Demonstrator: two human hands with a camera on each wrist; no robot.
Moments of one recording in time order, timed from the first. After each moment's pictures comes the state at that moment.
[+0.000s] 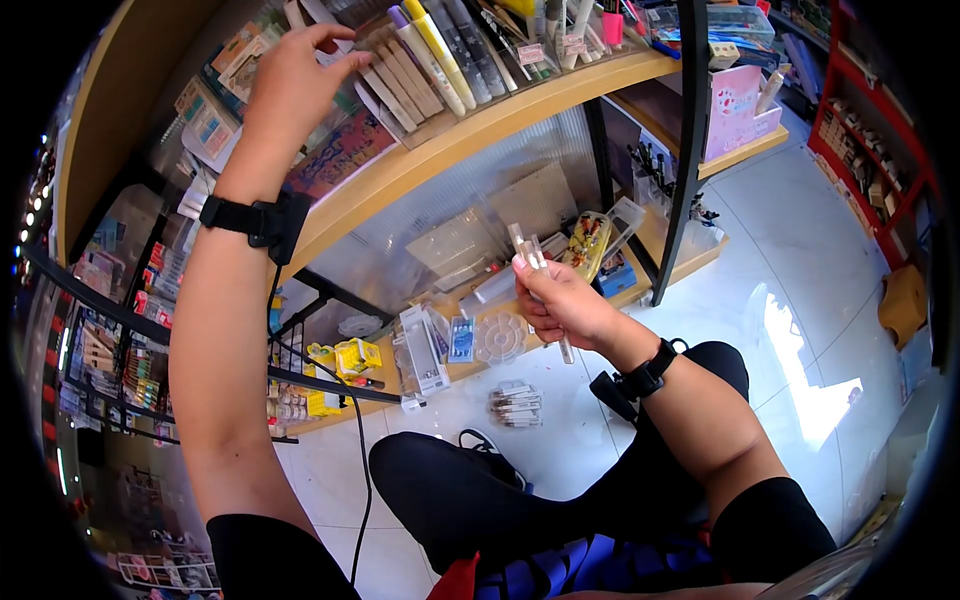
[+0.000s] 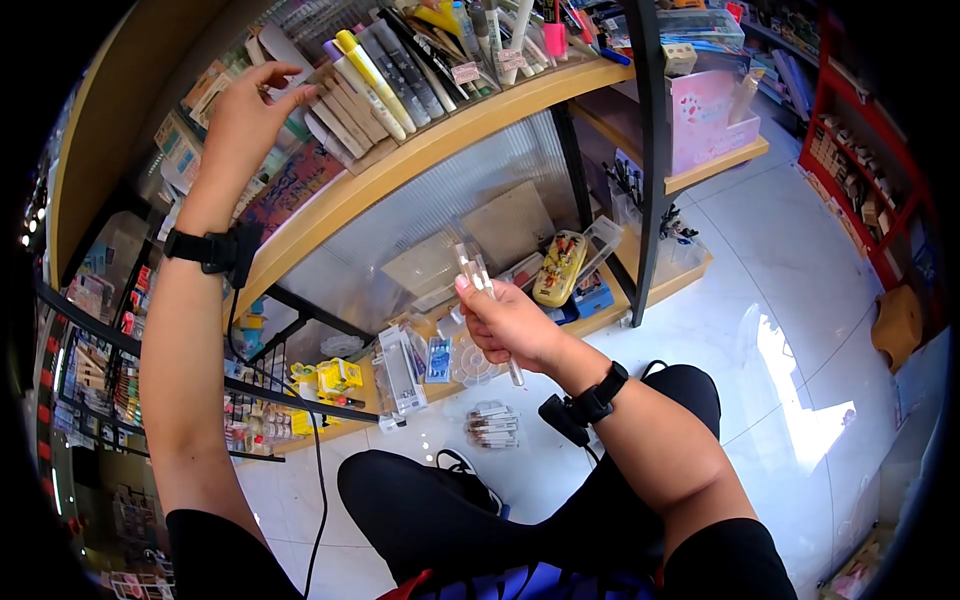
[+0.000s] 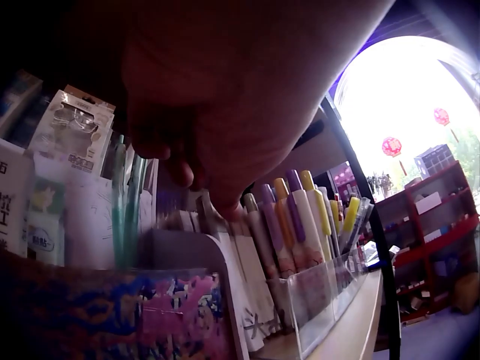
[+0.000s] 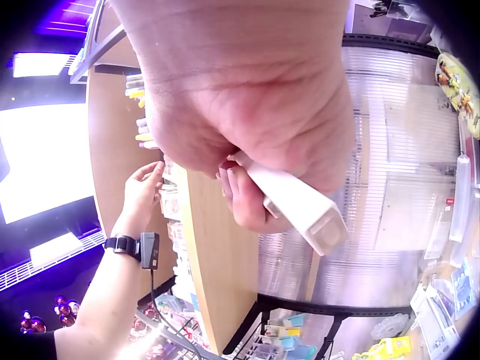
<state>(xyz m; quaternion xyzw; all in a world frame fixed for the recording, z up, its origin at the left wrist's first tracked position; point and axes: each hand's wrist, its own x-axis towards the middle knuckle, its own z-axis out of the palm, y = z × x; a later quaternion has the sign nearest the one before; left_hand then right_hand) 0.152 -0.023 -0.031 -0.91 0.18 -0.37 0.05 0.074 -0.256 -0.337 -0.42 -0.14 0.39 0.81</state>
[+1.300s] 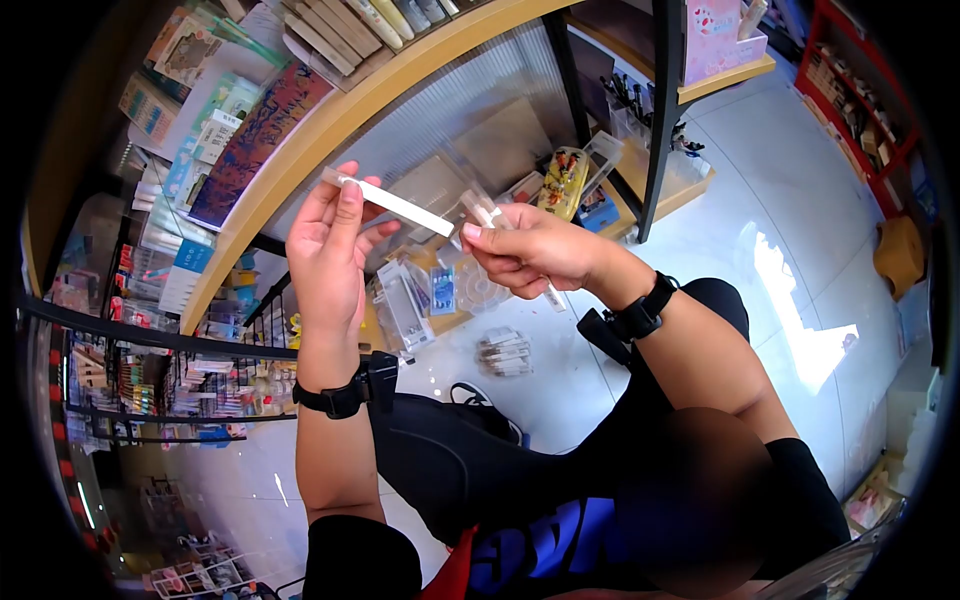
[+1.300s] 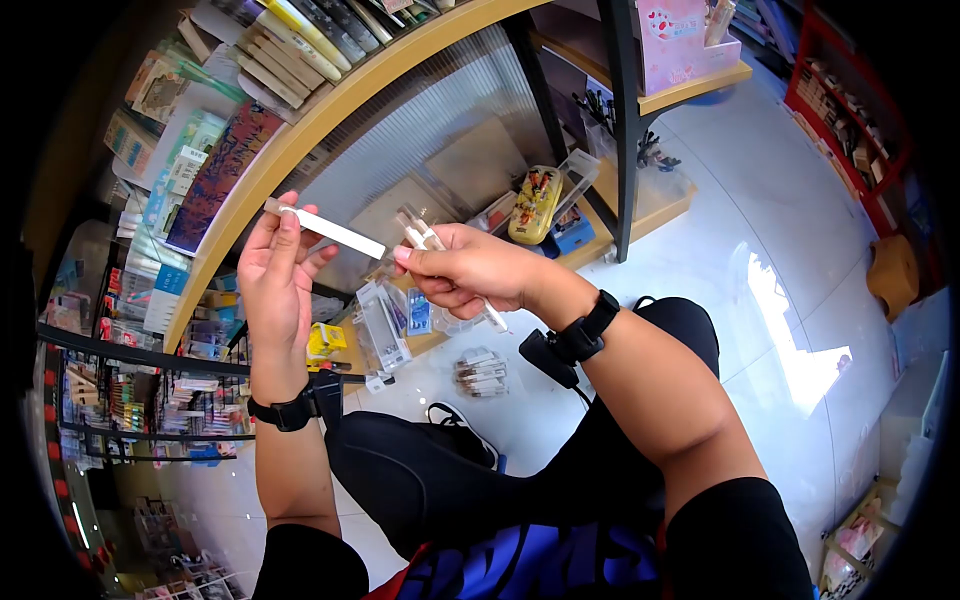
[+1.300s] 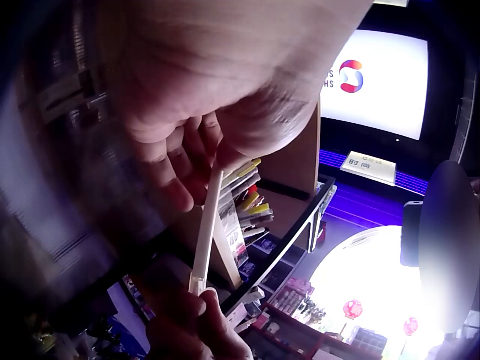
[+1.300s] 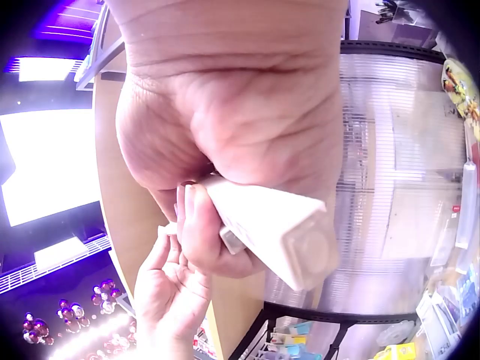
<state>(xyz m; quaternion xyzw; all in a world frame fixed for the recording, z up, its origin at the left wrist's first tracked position) 0.012 -0.053 -0.225 -0.73 0.02 -0.17 -0.67 0.075 -0.271 -0.329 -0.35 -0.28 0.47 0.76</state>
